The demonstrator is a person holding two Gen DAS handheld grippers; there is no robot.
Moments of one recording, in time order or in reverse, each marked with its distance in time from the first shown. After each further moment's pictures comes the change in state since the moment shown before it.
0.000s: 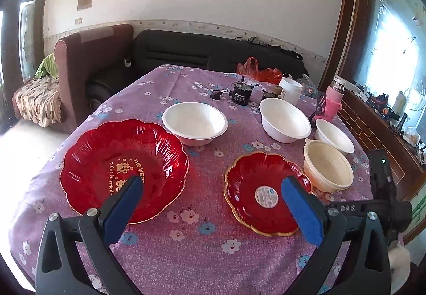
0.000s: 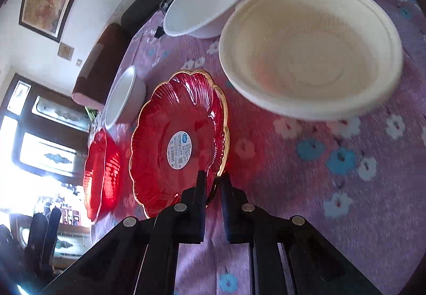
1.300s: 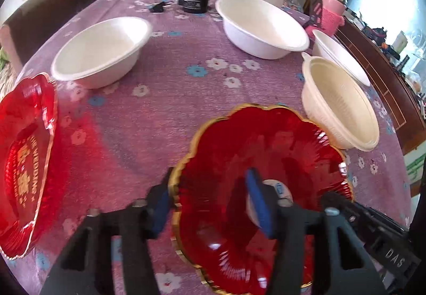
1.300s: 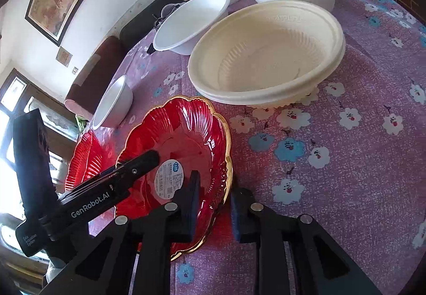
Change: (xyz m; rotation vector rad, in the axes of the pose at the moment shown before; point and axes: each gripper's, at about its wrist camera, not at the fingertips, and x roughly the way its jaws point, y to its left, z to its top) left arm 0.150 -0.064 -0.022 0.097 0.449 -0.104; right arm -0.023 -0.017 -0.024 -0.052 -0.174 -0.082
